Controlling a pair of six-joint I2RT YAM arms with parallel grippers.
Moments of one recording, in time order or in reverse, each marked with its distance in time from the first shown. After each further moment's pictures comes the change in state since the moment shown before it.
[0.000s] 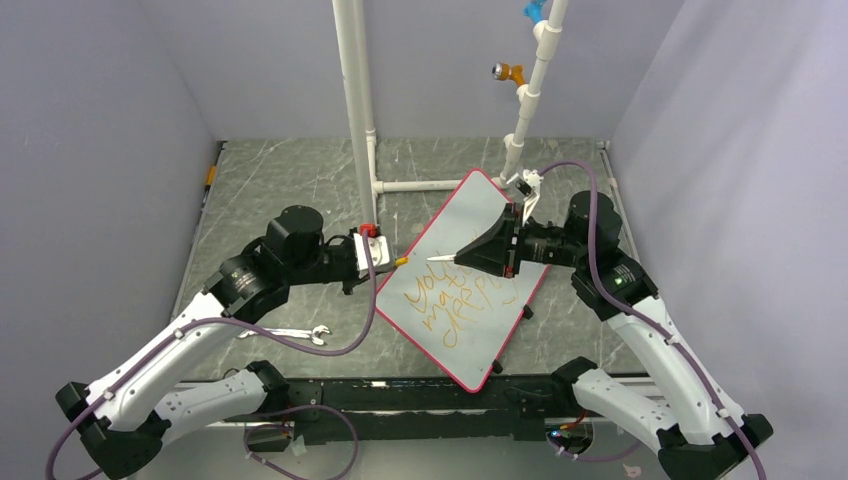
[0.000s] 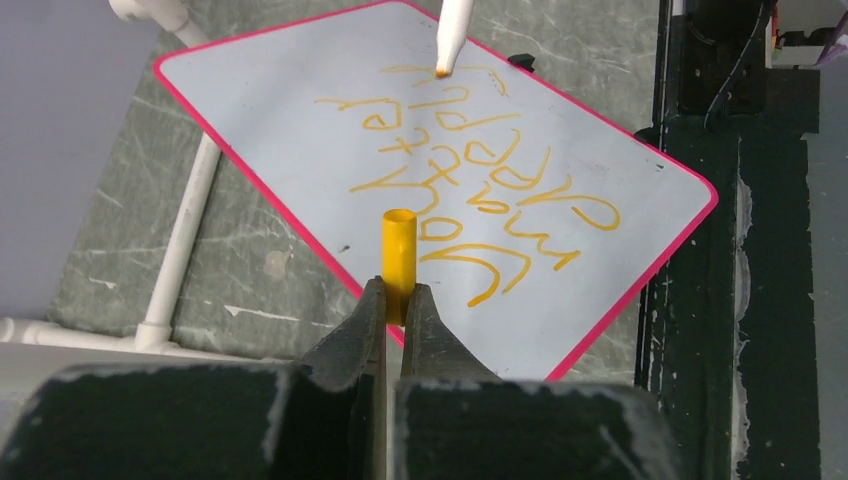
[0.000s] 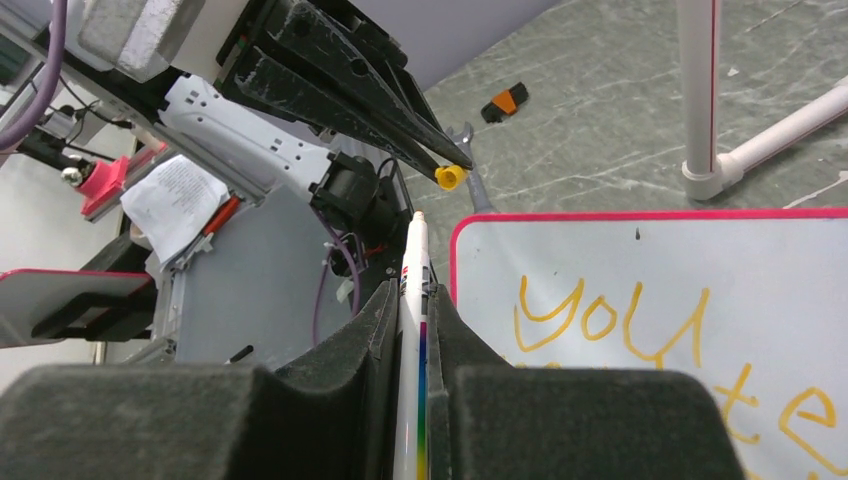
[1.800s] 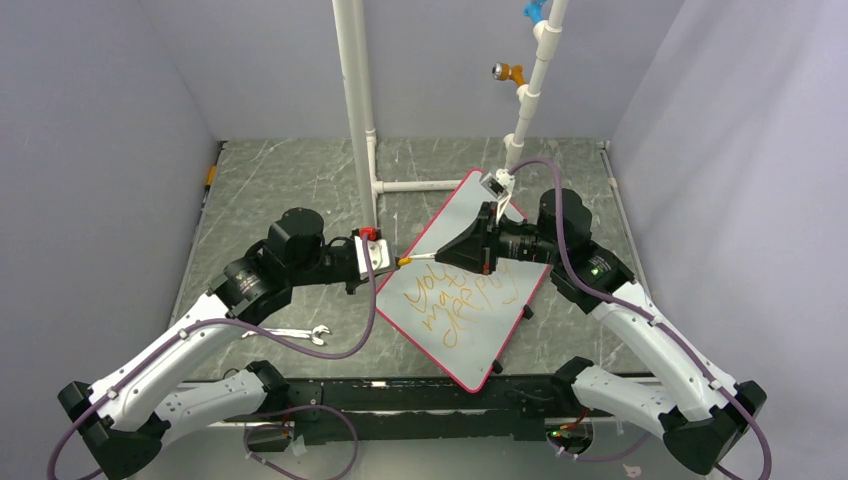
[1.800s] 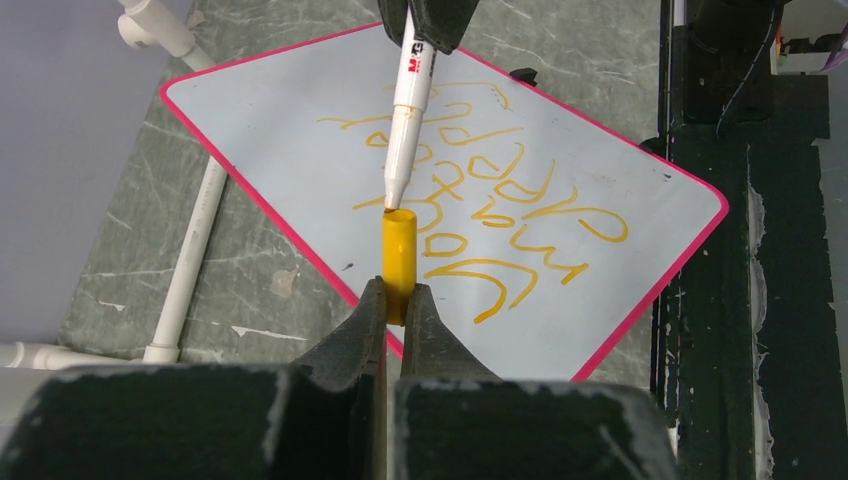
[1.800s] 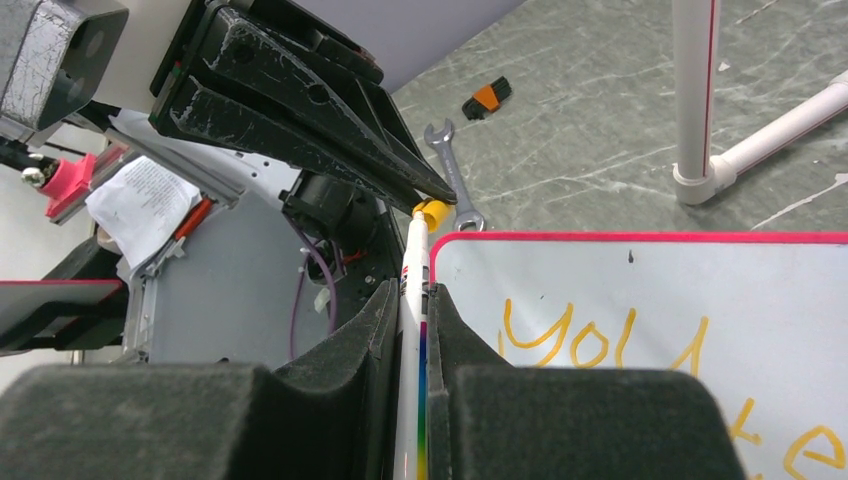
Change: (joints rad) left arm 0.000 -0.006 -0.045 0.087 0.029 0.024; right arm 0.132 0.096 0.000 0.068 0.144 -0.013
